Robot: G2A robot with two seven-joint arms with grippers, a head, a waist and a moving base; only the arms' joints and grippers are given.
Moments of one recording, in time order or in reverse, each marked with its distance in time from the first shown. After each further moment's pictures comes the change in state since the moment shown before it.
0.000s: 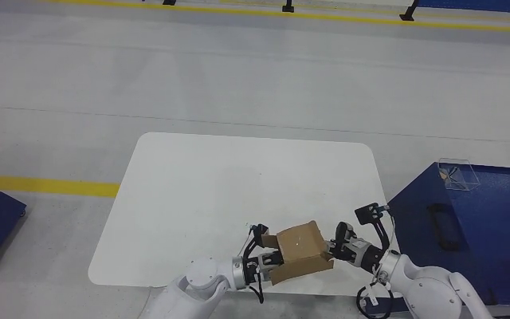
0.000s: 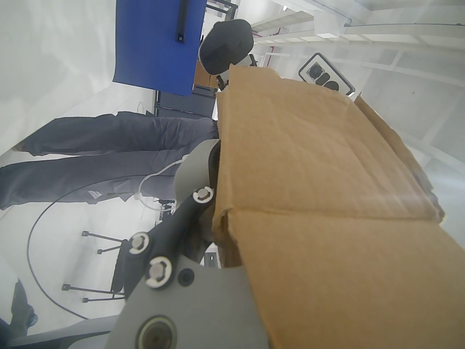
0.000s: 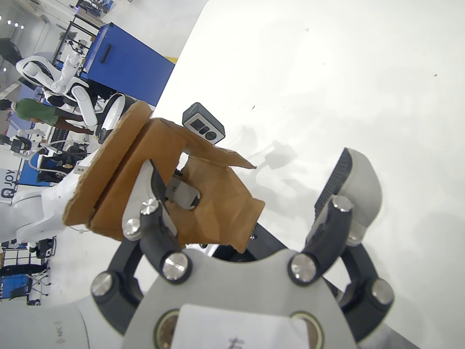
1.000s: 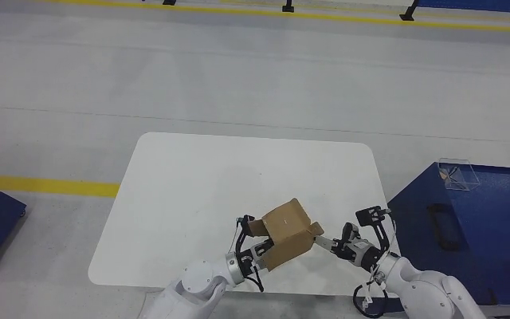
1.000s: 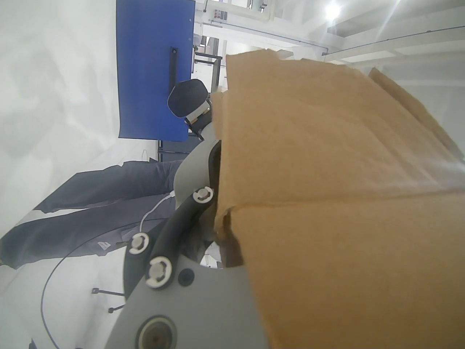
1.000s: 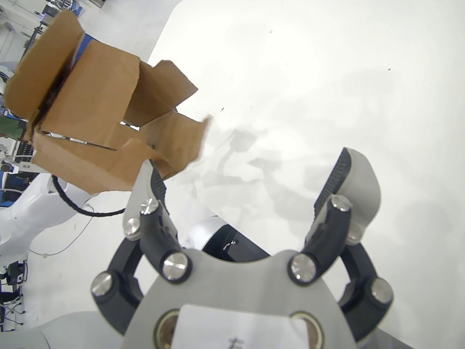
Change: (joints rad) left arm 0.040 -0.001 -0.044 -0.031 0.062 -0.121 0.171; right arm -0.012 -0.011 -0.026 0.034 -0.129 0.034 -0.080
